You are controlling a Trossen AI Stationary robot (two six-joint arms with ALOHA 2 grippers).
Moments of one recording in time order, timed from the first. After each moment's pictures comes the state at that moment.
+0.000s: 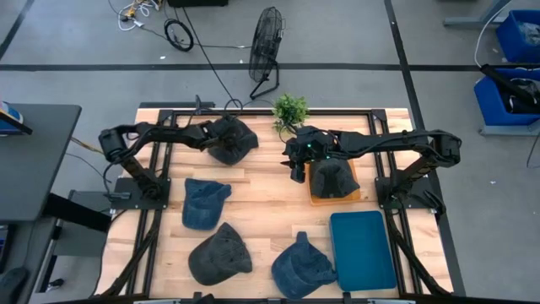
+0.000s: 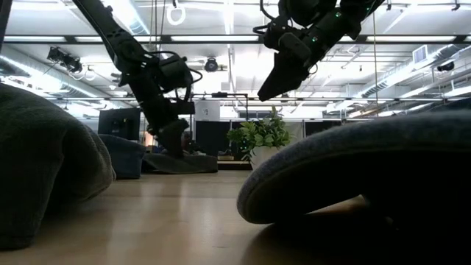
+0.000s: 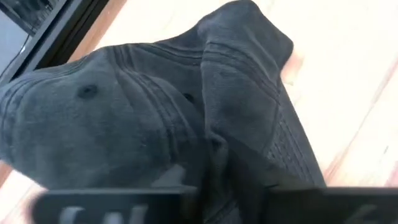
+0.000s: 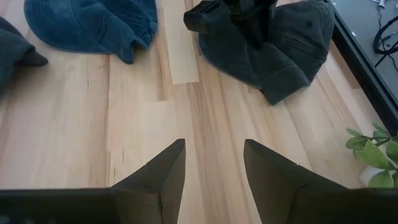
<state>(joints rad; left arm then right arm) 0.53 1.64 0.80 -0.13 -0.16 0.08 -0.19 1.52 1.04 -0.25 -0.02 -0.06</state>
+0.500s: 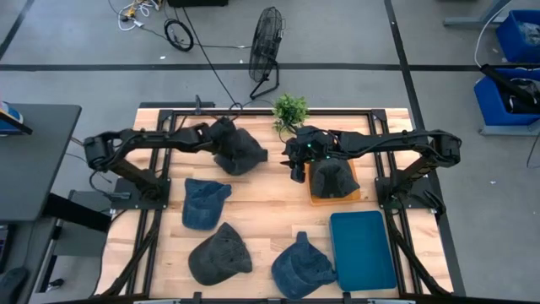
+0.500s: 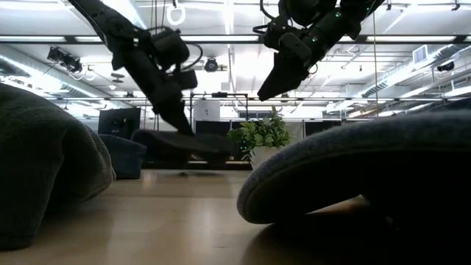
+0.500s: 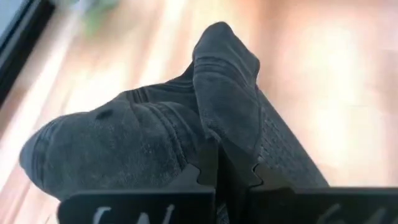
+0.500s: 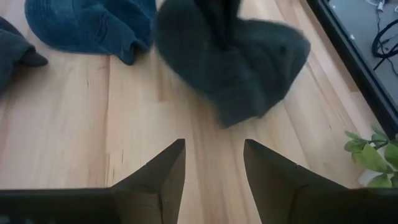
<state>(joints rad) 0.42 1.47 0.79 -0.16 0.13 0.21 -0.19 1.52 1.04 -0.24 -0.02 -0.07</state>
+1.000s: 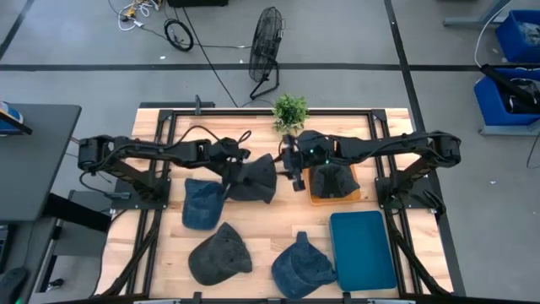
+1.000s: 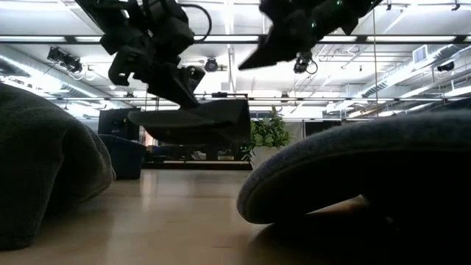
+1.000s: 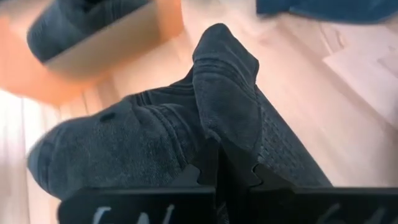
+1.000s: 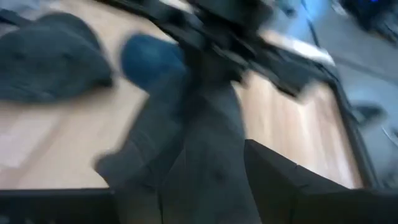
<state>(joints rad) 0.18 1.41 0.79 -0.13 0.31 0.59 -0.10 1.52 1.04 -0.04 -0.17 -0.40</state>
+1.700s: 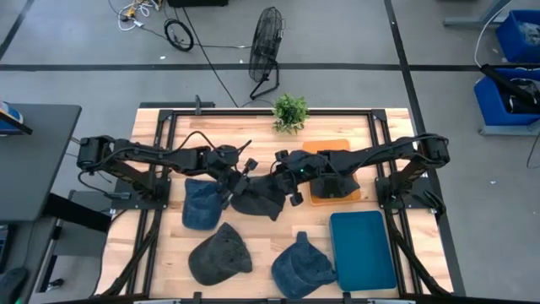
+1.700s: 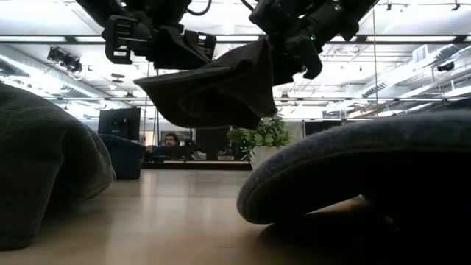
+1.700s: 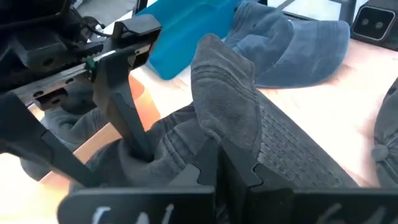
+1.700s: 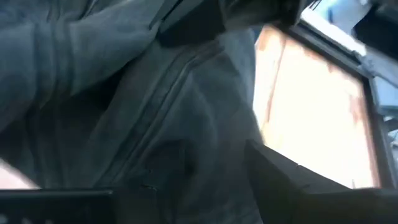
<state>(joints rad) 0.07 1.41 0.79 0.06 0.43 0.64 -0.01 1.64 1.04 -0.05 -0.05 -0.51</state>
